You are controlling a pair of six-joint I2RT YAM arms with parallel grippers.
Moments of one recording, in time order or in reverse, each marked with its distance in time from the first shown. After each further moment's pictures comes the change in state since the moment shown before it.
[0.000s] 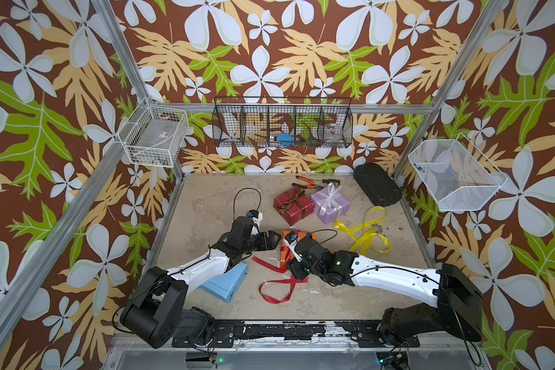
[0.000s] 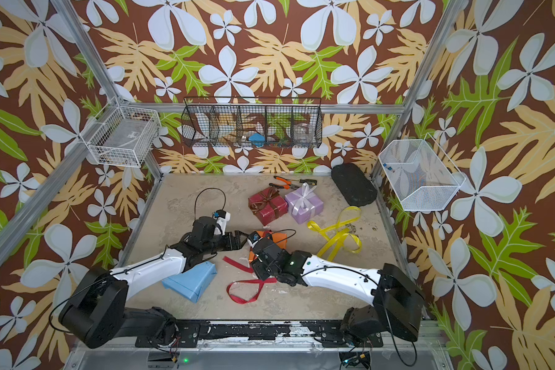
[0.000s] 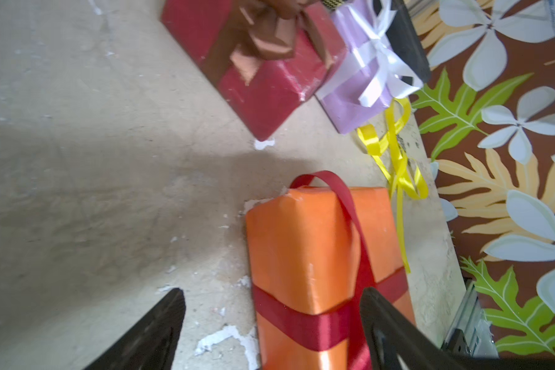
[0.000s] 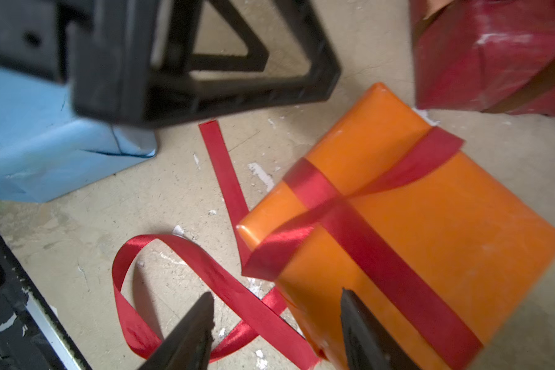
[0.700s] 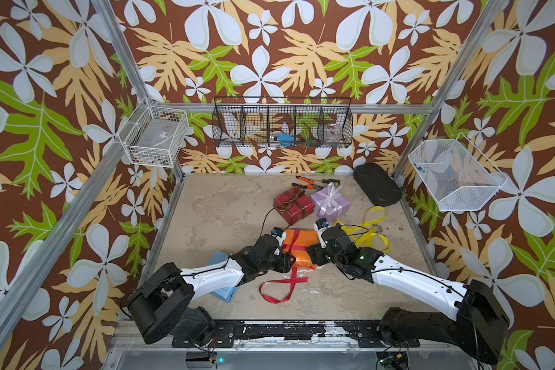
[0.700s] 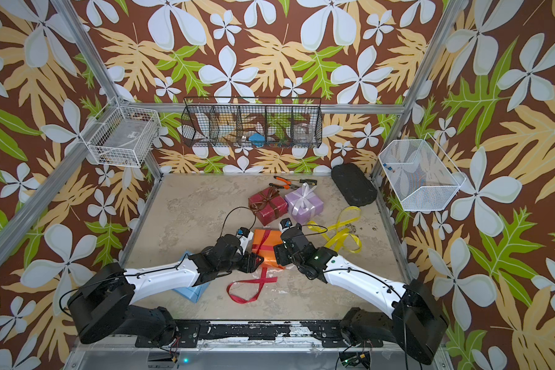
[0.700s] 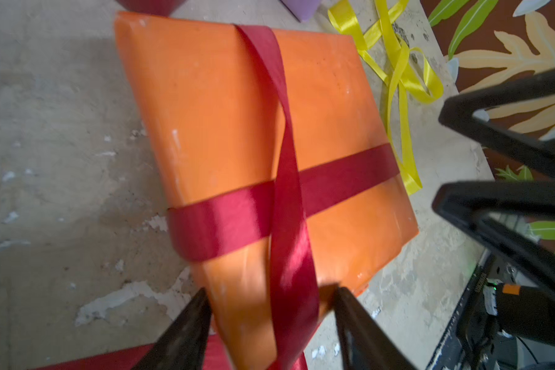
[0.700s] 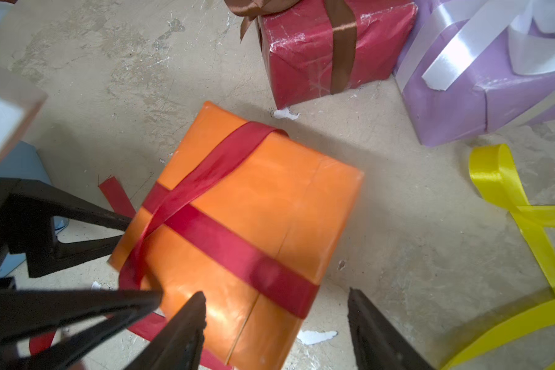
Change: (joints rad) left arm -0.286 0.055 -0.010 -0.034 -0.198 0.031; right arm -0.235 -0.133 -0.124 0.039 -0.018 0.077
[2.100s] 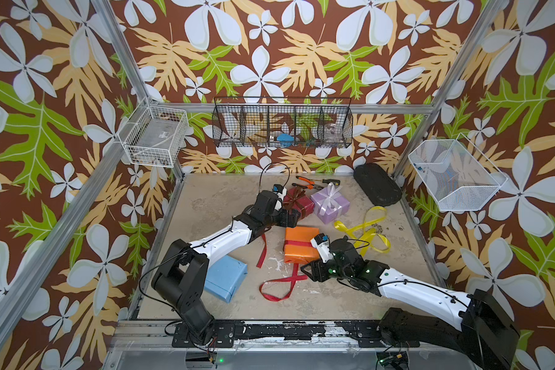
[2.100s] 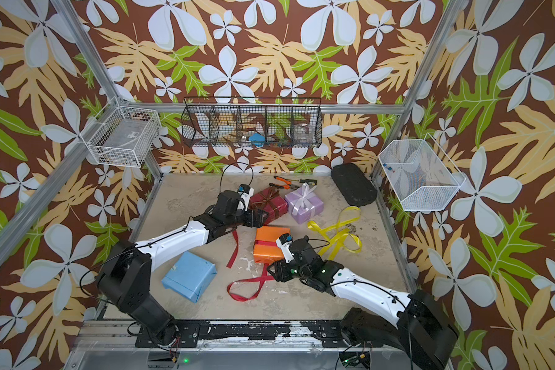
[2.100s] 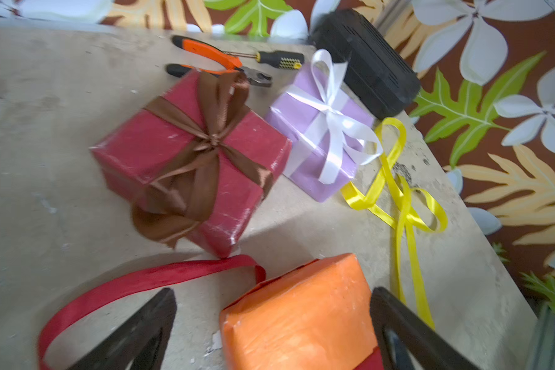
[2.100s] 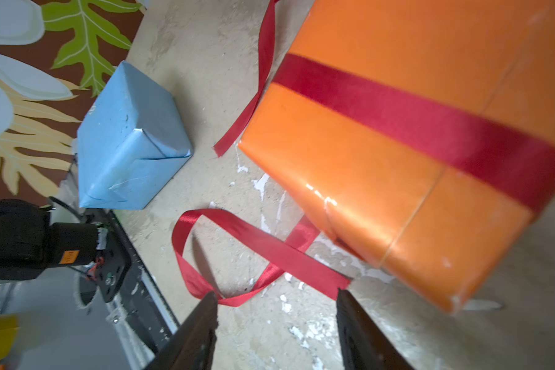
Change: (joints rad) left arm 0.218 0.272 0.513 -0.105 0.101 0.175; right arm -0.002 -0.090 -0.236 0.204 -0.461 0.187
